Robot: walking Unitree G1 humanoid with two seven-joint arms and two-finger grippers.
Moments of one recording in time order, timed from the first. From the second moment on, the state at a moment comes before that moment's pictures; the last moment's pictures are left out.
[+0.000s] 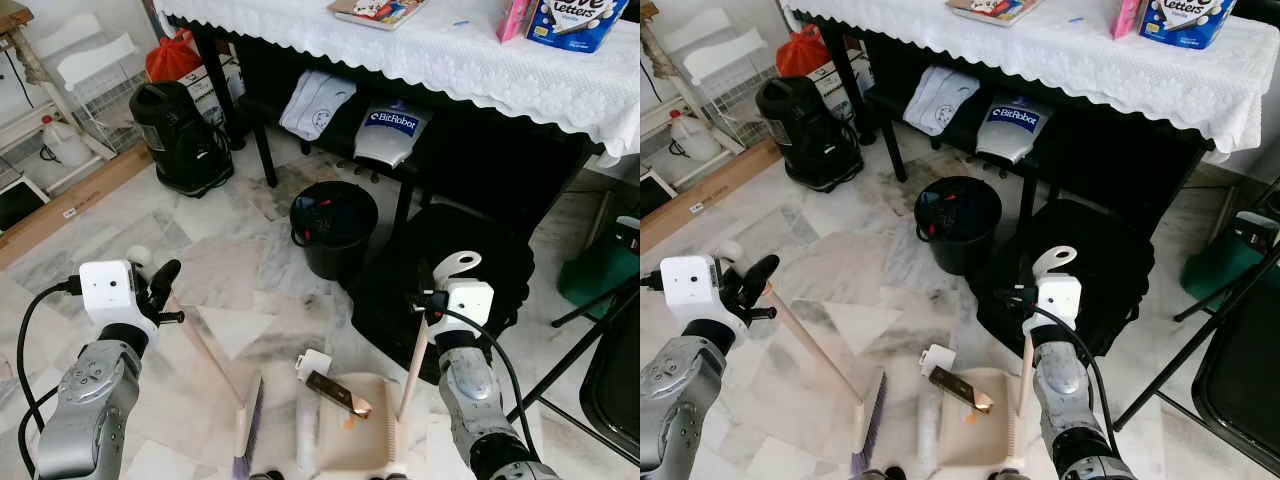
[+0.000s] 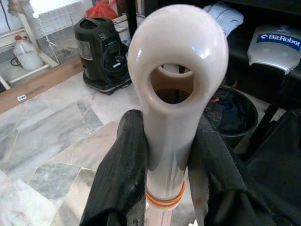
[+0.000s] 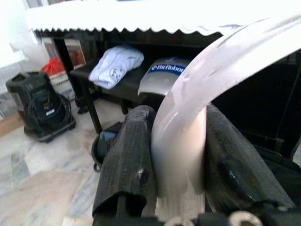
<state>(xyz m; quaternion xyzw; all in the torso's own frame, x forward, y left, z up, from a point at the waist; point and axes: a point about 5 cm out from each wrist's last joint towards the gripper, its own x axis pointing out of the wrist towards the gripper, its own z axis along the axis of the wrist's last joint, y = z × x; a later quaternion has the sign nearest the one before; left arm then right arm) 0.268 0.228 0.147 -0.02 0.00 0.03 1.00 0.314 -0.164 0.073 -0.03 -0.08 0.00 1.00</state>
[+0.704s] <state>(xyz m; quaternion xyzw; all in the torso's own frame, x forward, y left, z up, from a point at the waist) 0.272 0.227 0.146 -0.03 -0.02 0.03 1.00 0.306 -0.169 0.083 -0.01 -0.12 0.00 0.99</state>
